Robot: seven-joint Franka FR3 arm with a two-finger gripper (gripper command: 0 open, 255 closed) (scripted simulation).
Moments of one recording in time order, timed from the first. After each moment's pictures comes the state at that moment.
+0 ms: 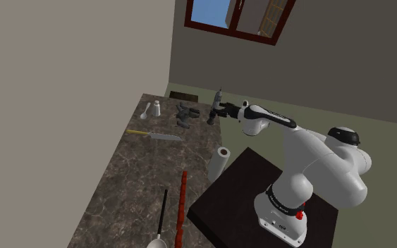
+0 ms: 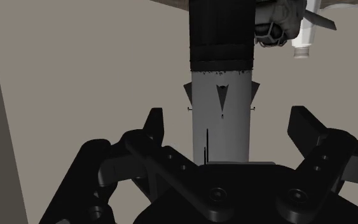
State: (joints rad) arm 1.07 -1.78 -2.03 -2.21 -0.51 3.20 -1.50
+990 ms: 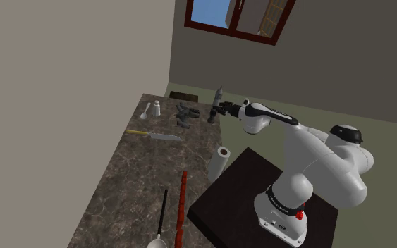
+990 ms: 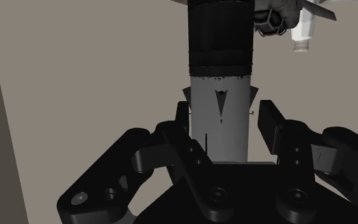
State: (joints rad) arm 1.07 -1.75 -2.01 -2.24 -0.44 3.22 -1.53
